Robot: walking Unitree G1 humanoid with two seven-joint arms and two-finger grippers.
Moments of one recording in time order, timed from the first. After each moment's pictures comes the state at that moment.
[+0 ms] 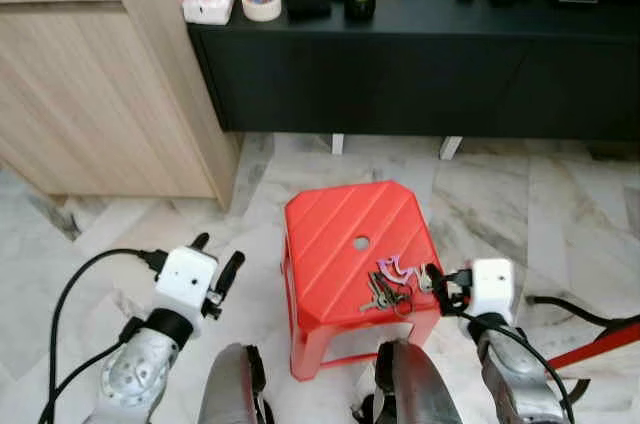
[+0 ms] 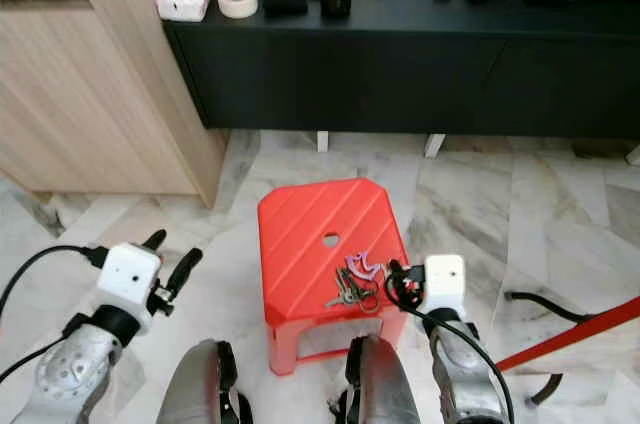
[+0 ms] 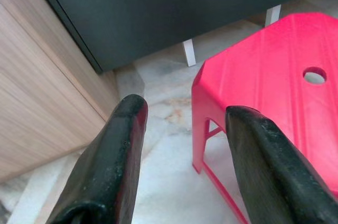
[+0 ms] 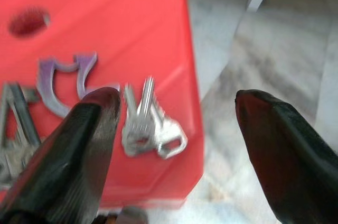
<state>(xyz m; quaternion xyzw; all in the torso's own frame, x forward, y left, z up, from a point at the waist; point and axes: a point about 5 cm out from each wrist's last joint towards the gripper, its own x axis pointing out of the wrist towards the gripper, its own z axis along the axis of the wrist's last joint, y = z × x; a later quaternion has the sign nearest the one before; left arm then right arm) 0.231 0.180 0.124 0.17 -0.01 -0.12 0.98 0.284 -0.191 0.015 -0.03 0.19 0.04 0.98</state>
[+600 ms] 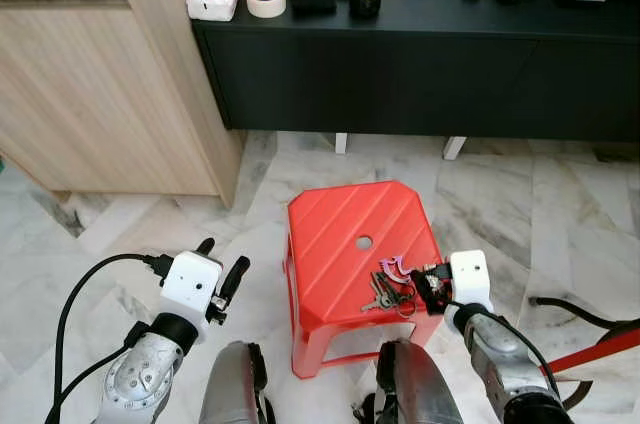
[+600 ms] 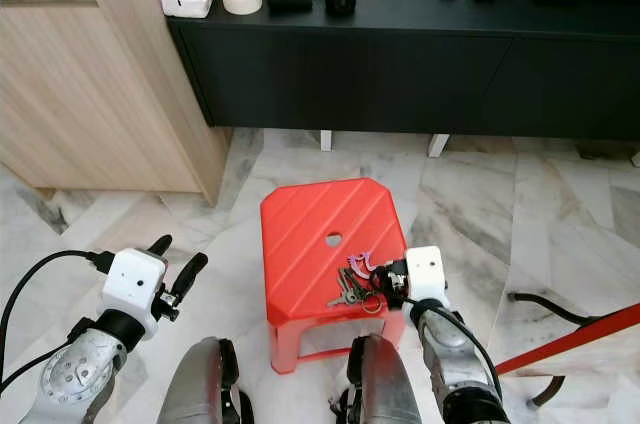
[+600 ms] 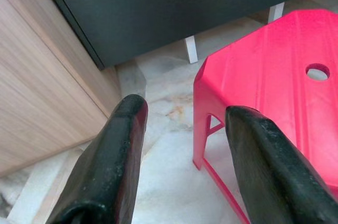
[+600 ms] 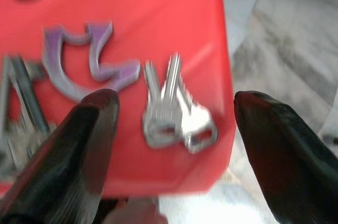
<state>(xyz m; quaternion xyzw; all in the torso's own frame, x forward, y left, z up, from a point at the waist) 0.231 0.179 0.124 0.17 -0.01 -0.12 0.98 0.289 -0.186 0.007 -0.03 0.24 0.06 0.97</state>
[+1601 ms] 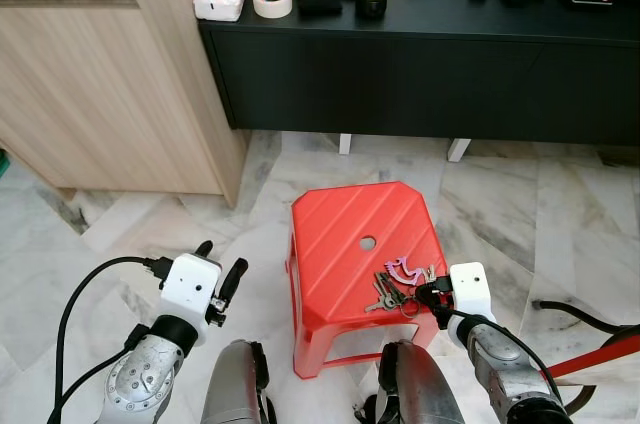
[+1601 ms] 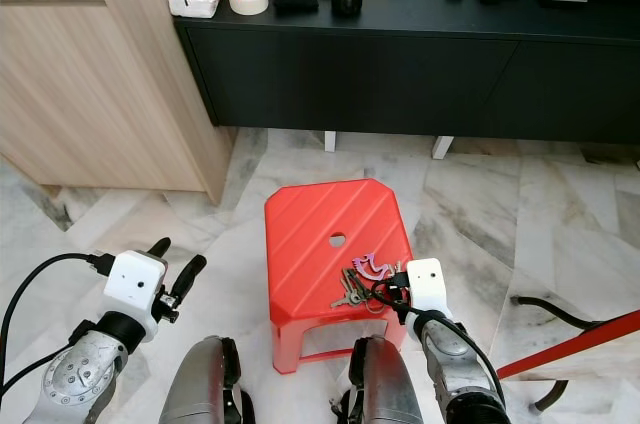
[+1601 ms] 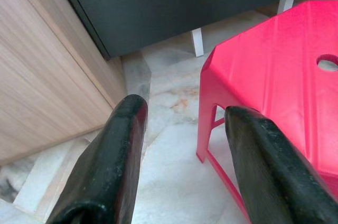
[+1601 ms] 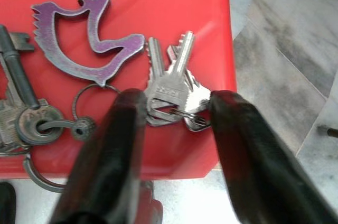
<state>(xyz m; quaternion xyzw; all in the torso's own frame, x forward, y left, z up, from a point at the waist) 0.230 0.181 0.117 0.16 0.00 -0.11 0.98 0.286 -0.191 0.002 -0.04 0.26 0.05 0.96</state>
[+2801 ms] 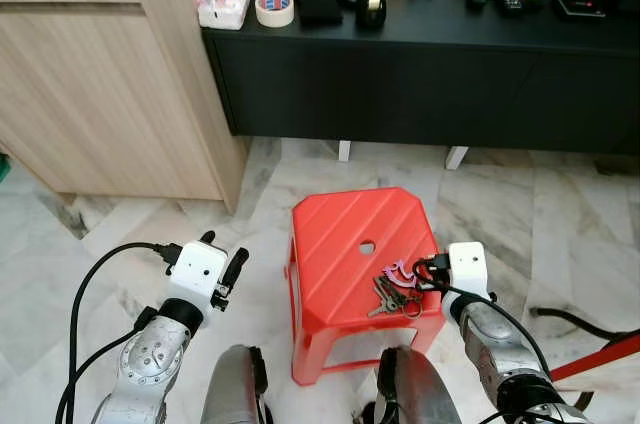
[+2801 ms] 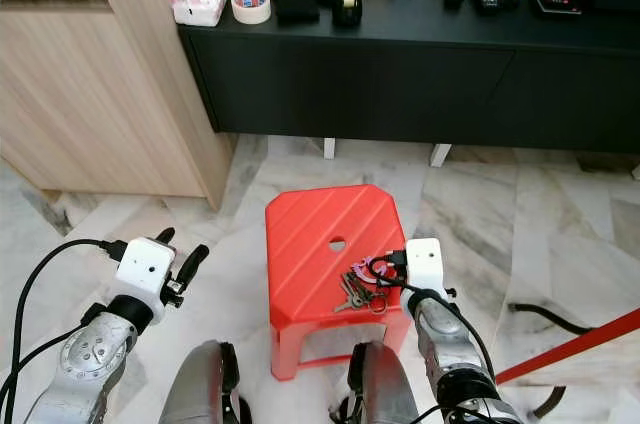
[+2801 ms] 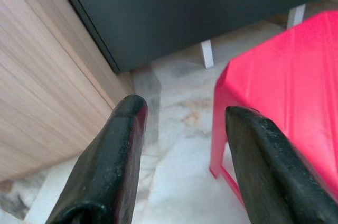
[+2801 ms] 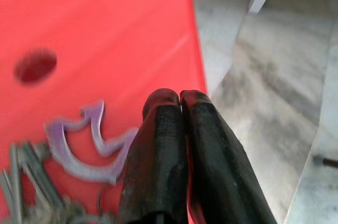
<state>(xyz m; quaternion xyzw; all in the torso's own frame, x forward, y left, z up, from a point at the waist) 0.256 0.182 0.112 0.18 -0.01 -0.11 0.98 0.312 -0.185 0.025 -0.01 0.21 0.02 0.98</state>
